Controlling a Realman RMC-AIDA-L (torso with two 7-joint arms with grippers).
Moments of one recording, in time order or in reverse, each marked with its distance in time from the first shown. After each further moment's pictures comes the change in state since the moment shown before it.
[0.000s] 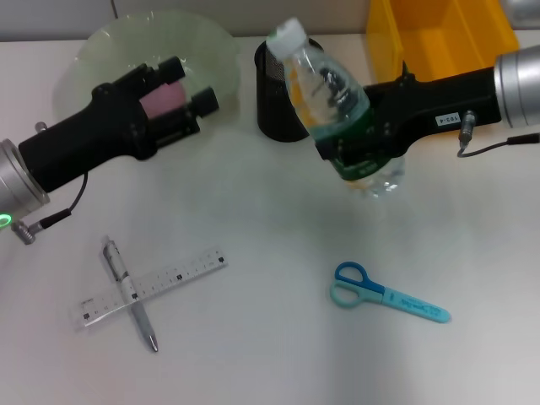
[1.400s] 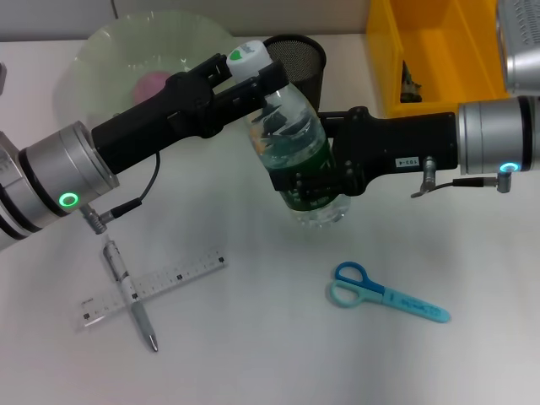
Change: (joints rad) left arm -0.161 -0.015 -0.042 -0.221 -0.002 0.023 -0.080; right arm 0.028 0.006 -0.004 0.358 0.244 0.009 -0.378
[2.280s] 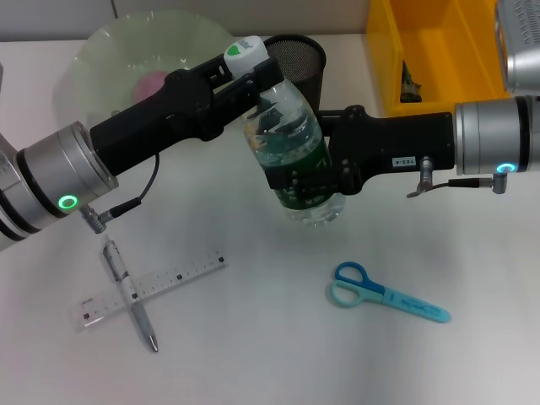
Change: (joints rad) left arm 0.000 0.001 -0.007 -0.004 0.003 0.022 0.049; right arm 0.004 0.002 0.001 0.019 0.022 -0.003 -0.012
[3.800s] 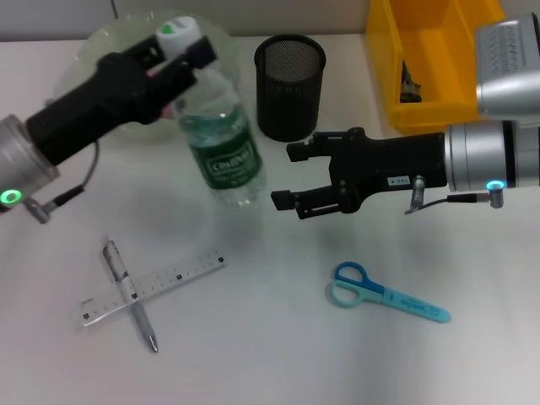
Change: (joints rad) left arm 0.095 0.013 -0.064 0.143 -0.003 -0.005 0.005; right arm -0.014 -0.002 -0.078 0.027 -0.017 0.106 -0.005
